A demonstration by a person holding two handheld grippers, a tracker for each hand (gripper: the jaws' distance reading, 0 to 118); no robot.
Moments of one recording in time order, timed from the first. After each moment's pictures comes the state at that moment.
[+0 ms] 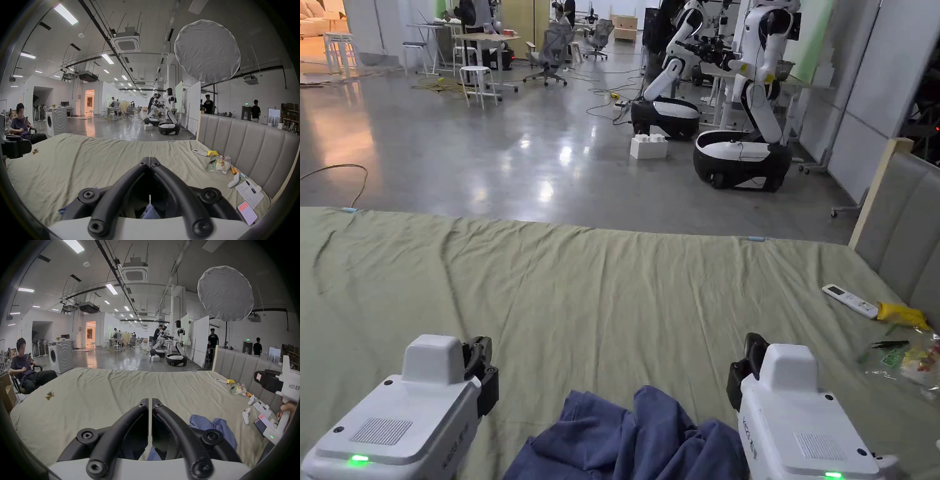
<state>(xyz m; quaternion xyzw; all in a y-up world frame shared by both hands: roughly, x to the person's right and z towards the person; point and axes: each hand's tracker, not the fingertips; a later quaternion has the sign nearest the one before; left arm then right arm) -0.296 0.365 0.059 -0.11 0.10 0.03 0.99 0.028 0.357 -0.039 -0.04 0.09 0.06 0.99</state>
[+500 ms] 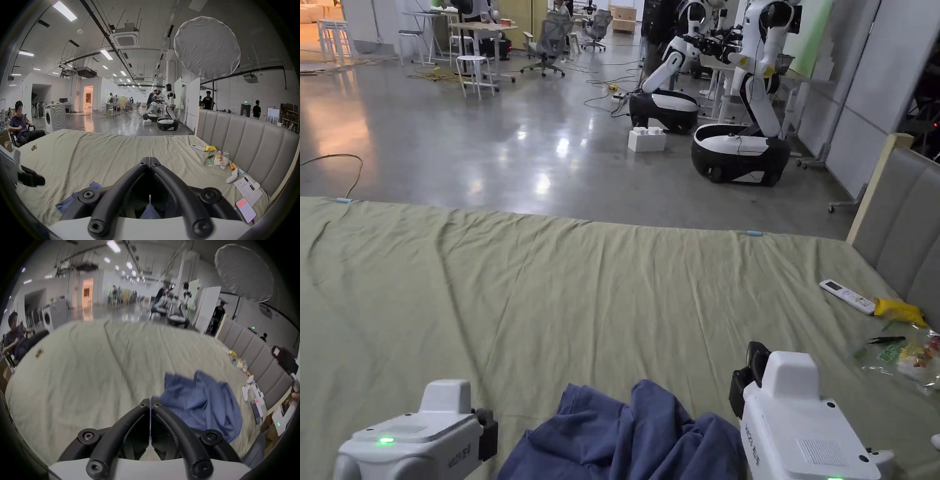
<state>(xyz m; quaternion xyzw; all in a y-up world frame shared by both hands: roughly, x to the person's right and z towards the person) -0.322 0.279 0.010 -0.36 0.08 0.13 0.92 0.037 0.344 -0.041 -0.07 0.09 0.06 0.99</state>
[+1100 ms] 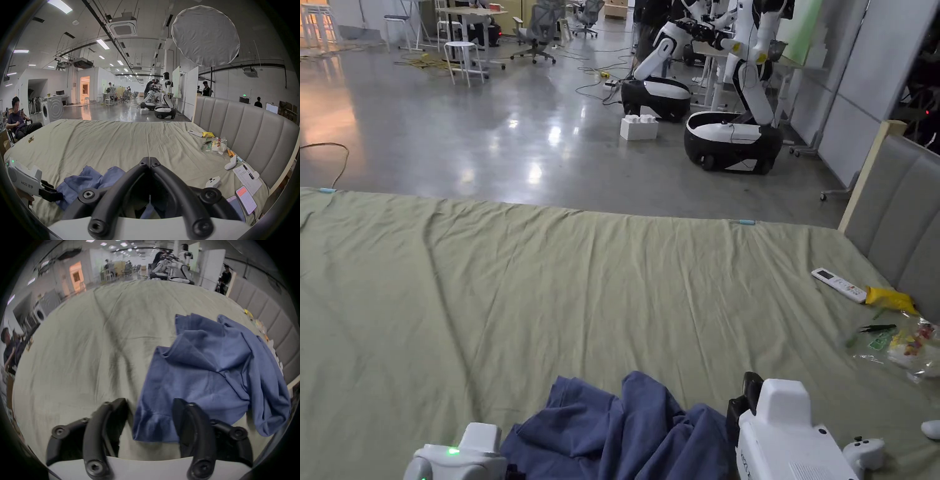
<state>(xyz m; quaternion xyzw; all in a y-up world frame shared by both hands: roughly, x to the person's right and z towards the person) -0.284 0.180 -0.042 -0.48 0.08 0.03 0.87 0.052 0.303 -0.042 -0.12 0.07 0.07 0.99</state>
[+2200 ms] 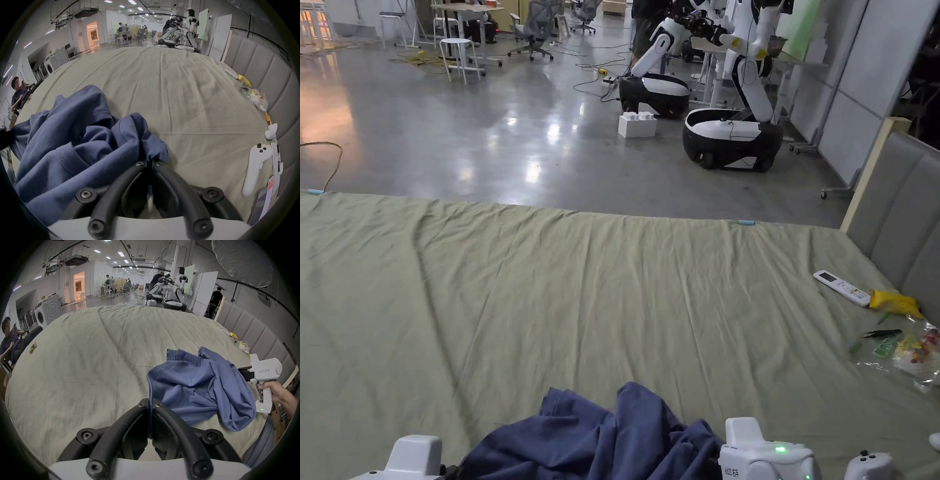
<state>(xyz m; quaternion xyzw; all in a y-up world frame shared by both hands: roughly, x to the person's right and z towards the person) -0.320 0.240 0.014 -0.39 0.05 0.09 0.92 0.069 0.170 -0.173 -0.44 0.15 0.11 0.88</state>
